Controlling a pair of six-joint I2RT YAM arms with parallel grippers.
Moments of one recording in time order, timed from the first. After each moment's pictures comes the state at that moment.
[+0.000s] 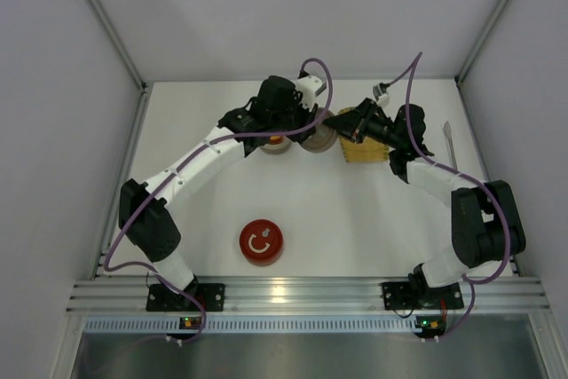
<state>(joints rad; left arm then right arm) -0.70 1.69 1.62 -0.47 0.15 -0.03 0.23 1.53 0.86 0.71 -0.79 1.24</state>
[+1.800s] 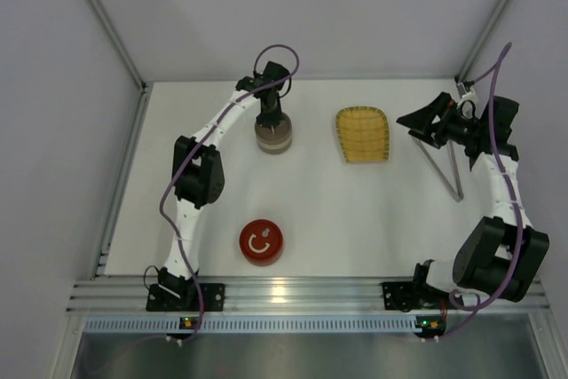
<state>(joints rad) -0.46 2.28 2.17 -0.94 -0.22 -0.56 -0.34 1.33 1.05 -0.24 -1.03 0.51</state>
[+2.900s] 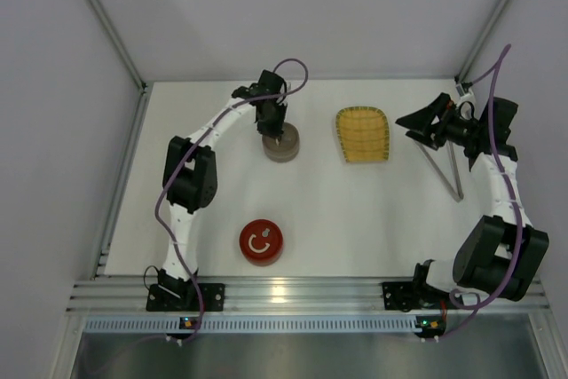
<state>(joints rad) -0.46 2.21 1.97 -0.79 0.05 -0.24 -0.34 1.34 1.04 -0.22 -1.07 0.54</state>
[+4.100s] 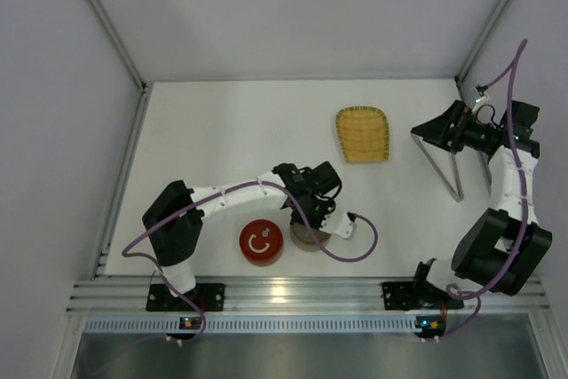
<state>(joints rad) -1.04 1.80 1.38 -0.86 0.23 0.92 -0.47 1.38 1.16 -0.57 -1.16 0.16</state>
